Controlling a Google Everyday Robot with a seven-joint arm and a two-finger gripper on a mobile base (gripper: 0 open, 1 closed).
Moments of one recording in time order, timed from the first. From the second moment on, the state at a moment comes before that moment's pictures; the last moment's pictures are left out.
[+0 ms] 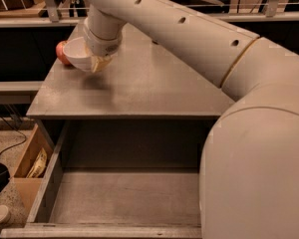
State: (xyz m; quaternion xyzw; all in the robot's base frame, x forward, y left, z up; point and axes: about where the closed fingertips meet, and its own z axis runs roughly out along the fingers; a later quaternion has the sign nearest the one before) arm 0.677 0.154 0.881 -0.87 0.42 -0.06 0.25
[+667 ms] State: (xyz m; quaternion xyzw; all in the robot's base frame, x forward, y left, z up) arm 0.666 0.160 0.858 -0.88 0.40 -0.05 0.23
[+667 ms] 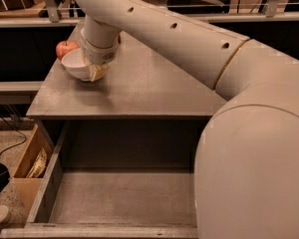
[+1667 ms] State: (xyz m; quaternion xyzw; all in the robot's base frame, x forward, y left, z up) arm 0.665 0.162 0.852 -0.89 0.40 -0.05 0.22
